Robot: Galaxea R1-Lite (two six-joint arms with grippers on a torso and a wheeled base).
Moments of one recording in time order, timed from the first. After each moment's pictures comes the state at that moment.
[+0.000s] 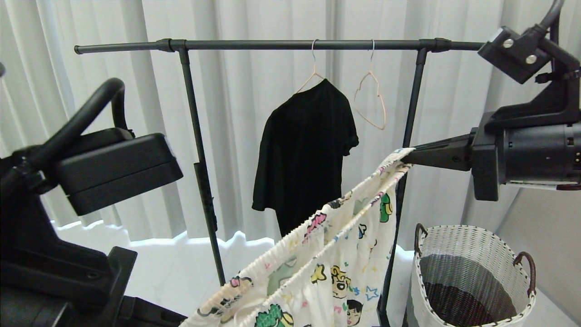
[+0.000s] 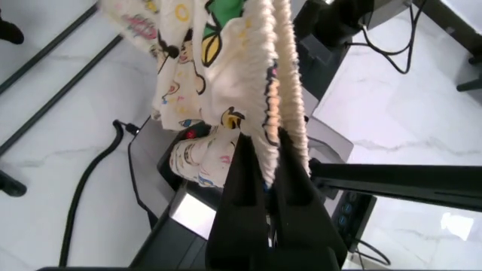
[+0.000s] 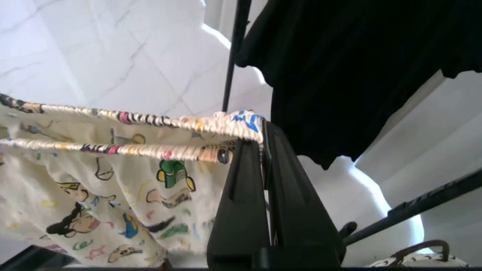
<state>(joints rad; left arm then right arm) -0.93 1.28 -1.30 0.78 -0.36 -0.20 0.71 1.42 -1.30 0.23 0.23 -0.07</state>
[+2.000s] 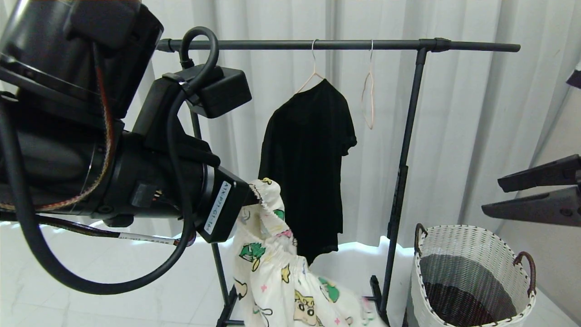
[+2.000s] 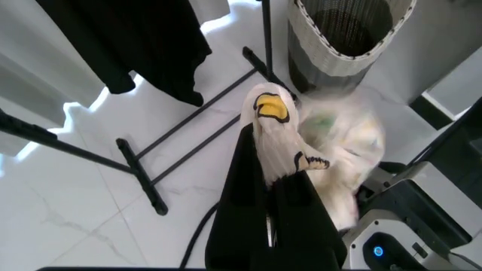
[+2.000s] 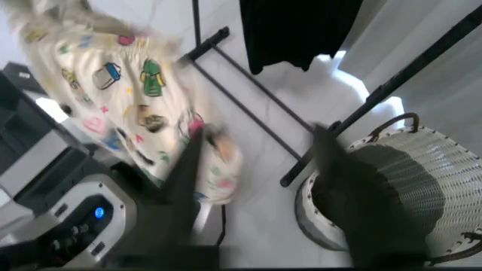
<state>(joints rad) -0.75 1.49 -1.44 0.61 -0.01 0.02 0.63 1.27 -1.41 0.76 0.14 -0.04</state>
